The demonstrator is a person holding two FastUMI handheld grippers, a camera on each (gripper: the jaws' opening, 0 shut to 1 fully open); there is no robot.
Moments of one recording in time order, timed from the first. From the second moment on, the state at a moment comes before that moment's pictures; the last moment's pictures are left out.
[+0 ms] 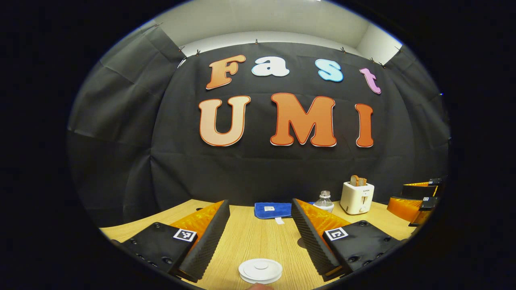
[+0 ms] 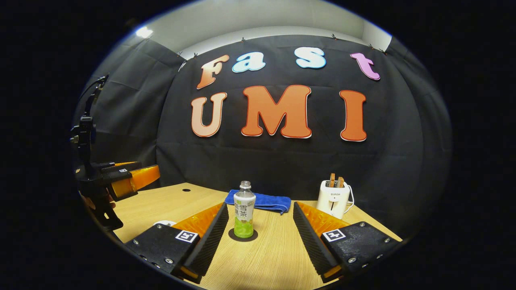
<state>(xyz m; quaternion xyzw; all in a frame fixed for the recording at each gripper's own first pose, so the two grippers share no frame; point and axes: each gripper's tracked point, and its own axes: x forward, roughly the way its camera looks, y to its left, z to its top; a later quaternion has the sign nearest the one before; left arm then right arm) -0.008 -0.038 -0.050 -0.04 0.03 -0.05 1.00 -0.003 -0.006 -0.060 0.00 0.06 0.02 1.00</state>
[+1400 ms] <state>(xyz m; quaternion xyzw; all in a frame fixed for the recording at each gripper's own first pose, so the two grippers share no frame) -0.010 -0.057 -0.039 -0.04 0.00 -0.04 1.00 -0.004 -0.024 -0.053 0.01 0.05 0.01 1.00</state>
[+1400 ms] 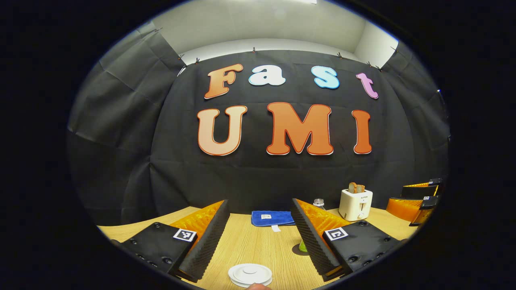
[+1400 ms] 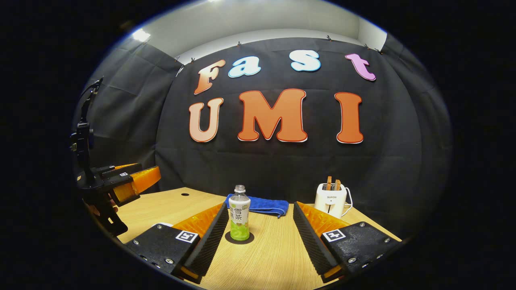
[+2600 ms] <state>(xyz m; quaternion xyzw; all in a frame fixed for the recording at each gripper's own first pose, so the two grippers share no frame) 0.002 -0.063 -0.051 -0.05 0.01 -0.04 1.00 -0.017 -0.047 -0.047 -0.01 0.05 -0.02 1.00</state>
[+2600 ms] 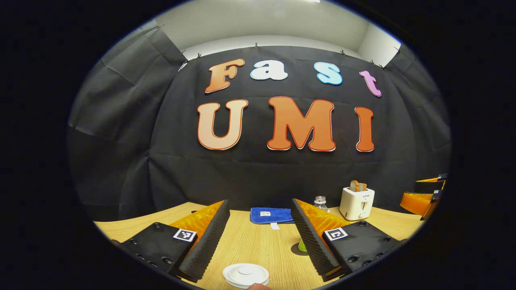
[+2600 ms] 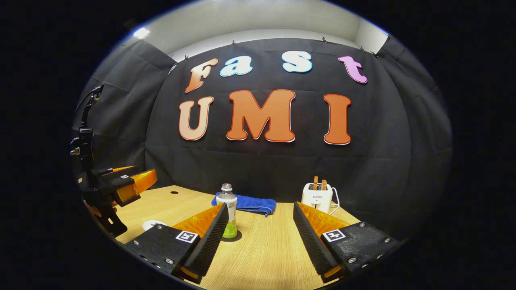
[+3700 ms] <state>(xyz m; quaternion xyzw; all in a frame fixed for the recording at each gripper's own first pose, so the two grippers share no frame) 0.004 -0.080 -0.046 -0.04 0.03 -0.06 1.00 -0.027 -0.072 -0.047 0.00 0.06 -0.05 1.00</state>
